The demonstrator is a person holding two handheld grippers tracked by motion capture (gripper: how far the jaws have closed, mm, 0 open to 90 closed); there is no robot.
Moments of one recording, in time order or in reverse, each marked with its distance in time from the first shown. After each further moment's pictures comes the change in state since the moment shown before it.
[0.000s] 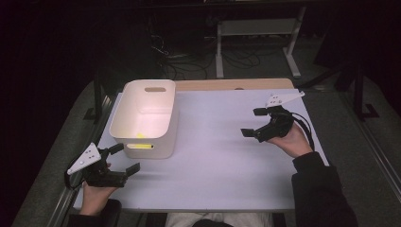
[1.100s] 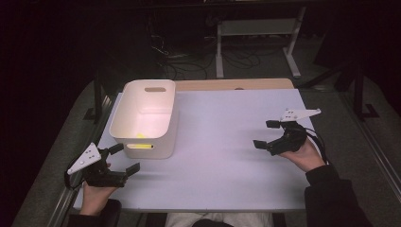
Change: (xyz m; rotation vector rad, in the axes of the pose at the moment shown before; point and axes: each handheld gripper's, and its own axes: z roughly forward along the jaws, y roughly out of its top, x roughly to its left) left arm 0.000 0.000 0.000 0.006 0.004 0.002; right arm 0.002 -0.049 -0.023 -0.029 -0.039 0.056
